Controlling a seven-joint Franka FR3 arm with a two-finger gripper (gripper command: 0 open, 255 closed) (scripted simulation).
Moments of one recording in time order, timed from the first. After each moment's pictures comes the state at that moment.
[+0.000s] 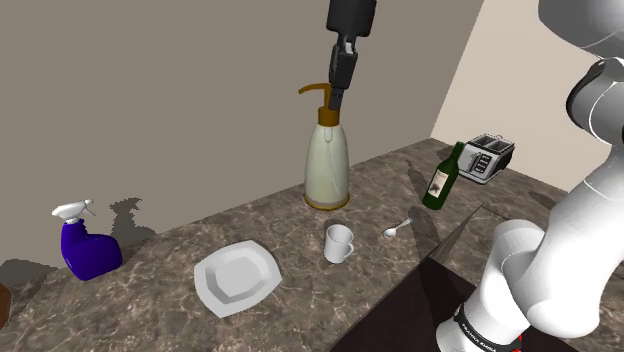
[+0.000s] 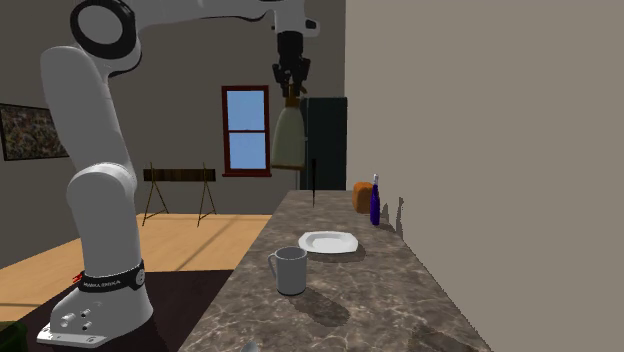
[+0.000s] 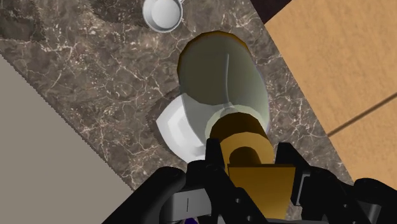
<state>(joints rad) 0.43 -0.15 -0.02 -1.43 0.04 1.30 -0.35</state>
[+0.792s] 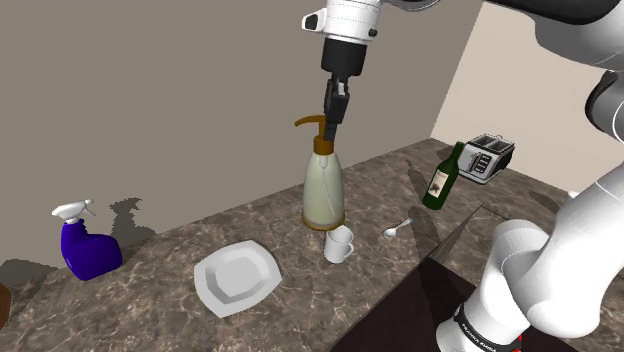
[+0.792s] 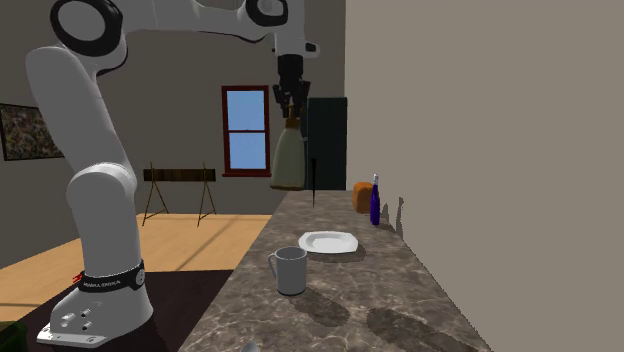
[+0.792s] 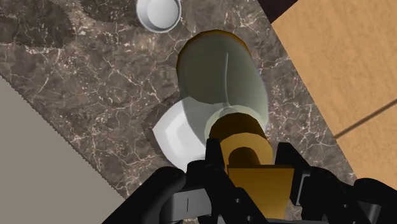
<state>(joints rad) 0.43 -0.24 -0.01 -1.69 0.04 1.48 -0.36</state>
